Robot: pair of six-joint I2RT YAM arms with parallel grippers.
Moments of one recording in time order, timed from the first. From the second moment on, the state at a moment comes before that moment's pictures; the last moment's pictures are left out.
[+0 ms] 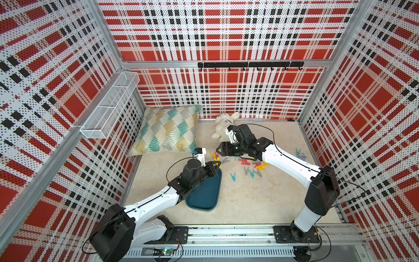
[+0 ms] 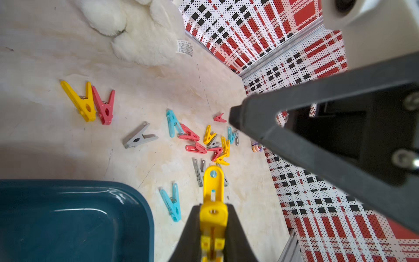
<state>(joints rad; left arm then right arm) -0.66 1.13 0.51 0.29 0.12 -0.87 0.70 1.68 1.47 -0.52 -0.19 0.56</state>
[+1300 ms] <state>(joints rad) -0.68 1.00 0.41 -0.13 -0.09 -0.82 0.67 1.74 1.11 -0.49 -0.08 0.52</state>
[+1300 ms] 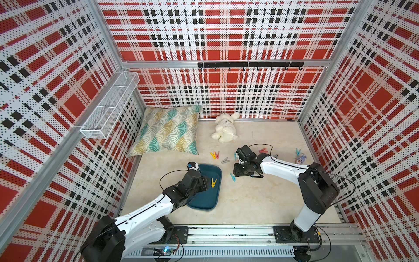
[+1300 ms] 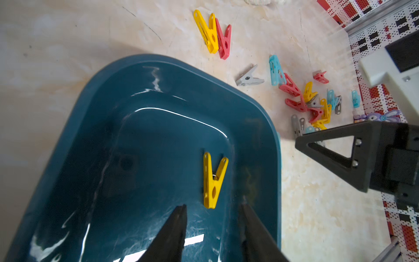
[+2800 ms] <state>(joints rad) -0.68 0.98 0.43 -0.02 -0.04 -0.83 0.69 1.82 1.15 -0.45 -0.06 0.56</state>
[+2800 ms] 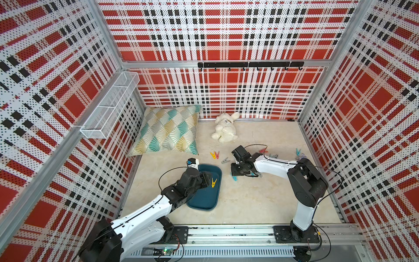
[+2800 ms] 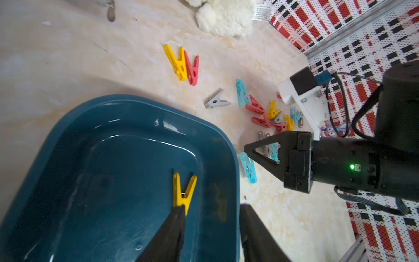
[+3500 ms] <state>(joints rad) -0.71 1.07 0.49 0.19 0.07 -0.82 0.69 1.71 1.35 -0.44 -0.30 0.65</state>
